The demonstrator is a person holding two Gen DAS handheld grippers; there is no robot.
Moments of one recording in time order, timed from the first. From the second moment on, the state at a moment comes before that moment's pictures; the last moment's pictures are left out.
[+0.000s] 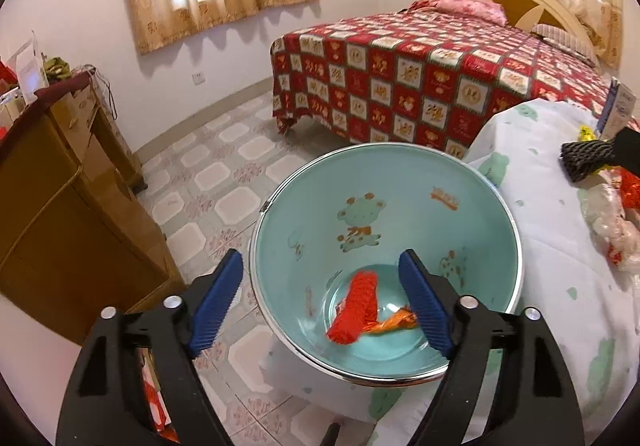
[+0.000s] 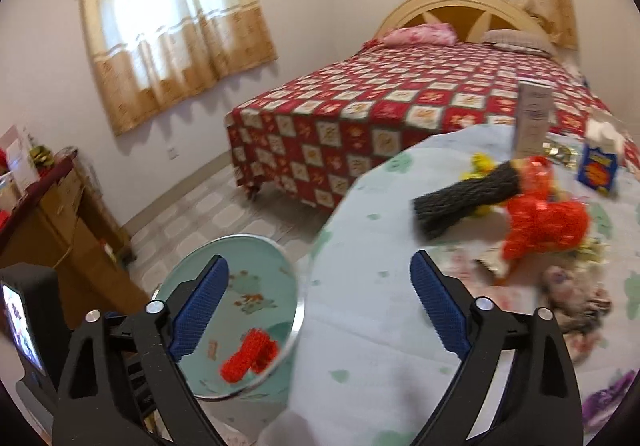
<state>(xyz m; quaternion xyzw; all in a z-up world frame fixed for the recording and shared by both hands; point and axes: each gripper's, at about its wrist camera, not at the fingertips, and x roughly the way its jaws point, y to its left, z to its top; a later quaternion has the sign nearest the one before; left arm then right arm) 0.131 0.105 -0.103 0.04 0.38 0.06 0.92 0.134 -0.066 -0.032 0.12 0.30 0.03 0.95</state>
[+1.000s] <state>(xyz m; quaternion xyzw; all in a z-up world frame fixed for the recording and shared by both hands) 0.064 -0.043 -0.076 0.10 0.34 -0.15 0.92 -0.006 -0.278 -0.040 0.11 0.34 -0.21 0.91</state>
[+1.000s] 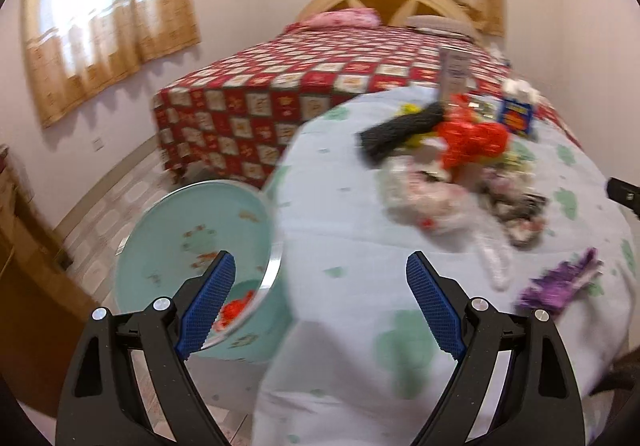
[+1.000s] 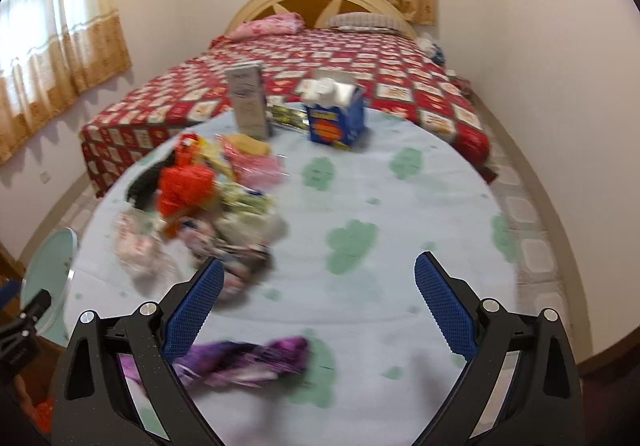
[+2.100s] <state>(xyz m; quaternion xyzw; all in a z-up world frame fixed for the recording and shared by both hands) 0.022 -0.187 -0.113 0.18 0.39 -0.37 0.82 -0.049 -0.325 -0.066 0.14 0.37 -0.22 0.89</state>
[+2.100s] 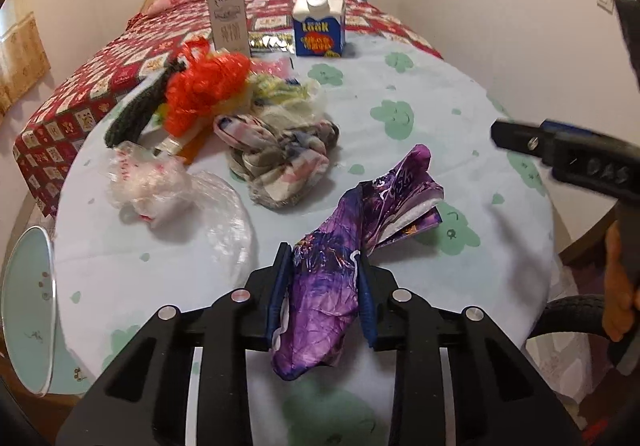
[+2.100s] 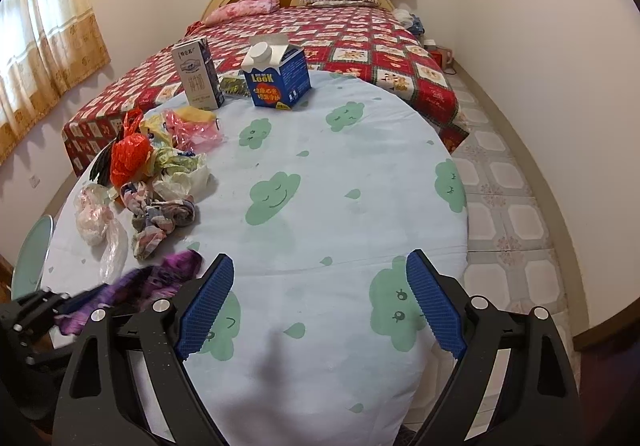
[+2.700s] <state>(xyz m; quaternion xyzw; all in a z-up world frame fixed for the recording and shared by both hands) 0.077 -0.053 -0.051 0.07 0.37 -0.21 0.90 0.069 -0.264 -0.079 0.14 0.40 -0.11 0.90</state>
